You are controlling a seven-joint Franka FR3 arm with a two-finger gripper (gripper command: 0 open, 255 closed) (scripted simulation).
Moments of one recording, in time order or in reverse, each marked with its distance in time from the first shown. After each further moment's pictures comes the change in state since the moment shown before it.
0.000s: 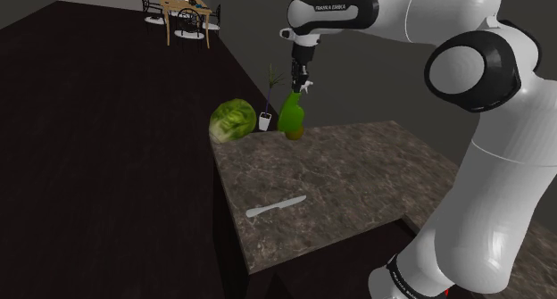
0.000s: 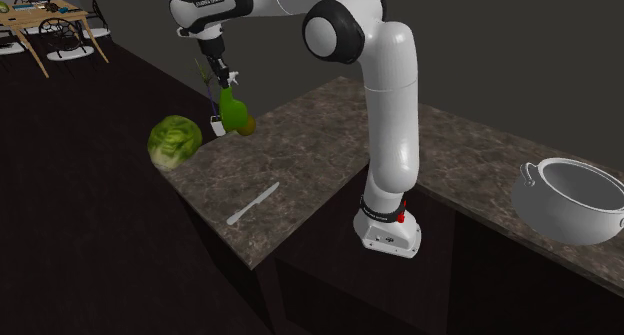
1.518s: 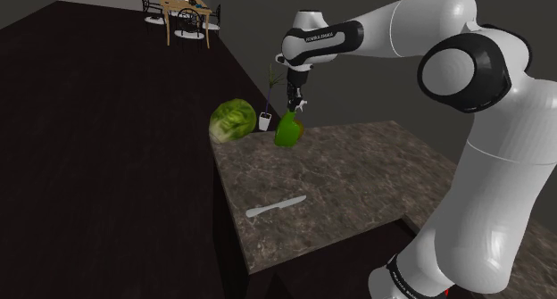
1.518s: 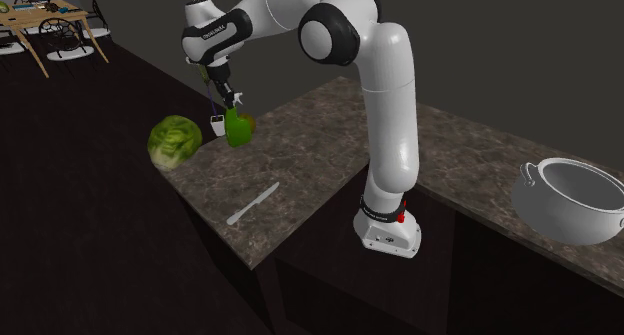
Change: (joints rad) arm 0.000 0.031 0.005 -0.173 0.010 0.203 0.003
